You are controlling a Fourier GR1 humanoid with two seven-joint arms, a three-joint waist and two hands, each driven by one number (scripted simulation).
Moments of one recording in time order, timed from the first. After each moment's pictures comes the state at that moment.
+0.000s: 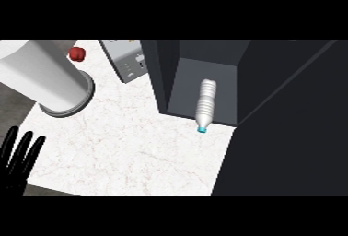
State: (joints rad) left arm 0.36 0.69 -0.20 -1.91 0.93 -0.14 -0.52; right arm 0.65 -0.44 0.64 -2.49 0.00 0.43 -0.05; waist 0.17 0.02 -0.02
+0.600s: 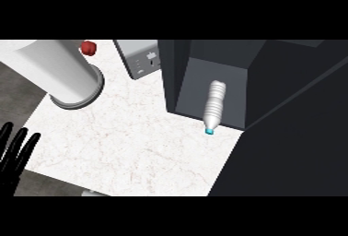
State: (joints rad) left arm 0.34 0.74 -0.17 -1.90 0.95 -0.19 -0.50; right arm 0.46 -0.50 0.62 -2.49 -0.02 0.51 0.02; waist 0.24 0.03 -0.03
